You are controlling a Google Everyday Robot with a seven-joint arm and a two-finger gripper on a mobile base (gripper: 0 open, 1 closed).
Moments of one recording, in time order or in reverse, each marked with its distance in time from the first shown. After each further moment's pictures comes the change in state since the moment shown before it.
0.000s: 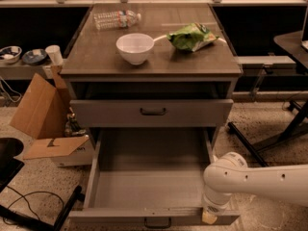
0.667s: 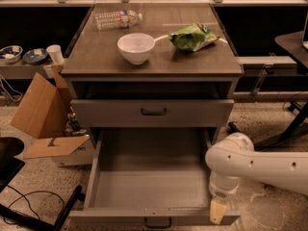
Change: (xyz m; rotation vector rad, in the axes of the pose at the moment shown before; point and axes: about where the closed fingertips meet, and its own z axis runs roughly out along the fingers) arm 0.016 -0.016 -0.064 0.052 0.099 0.050
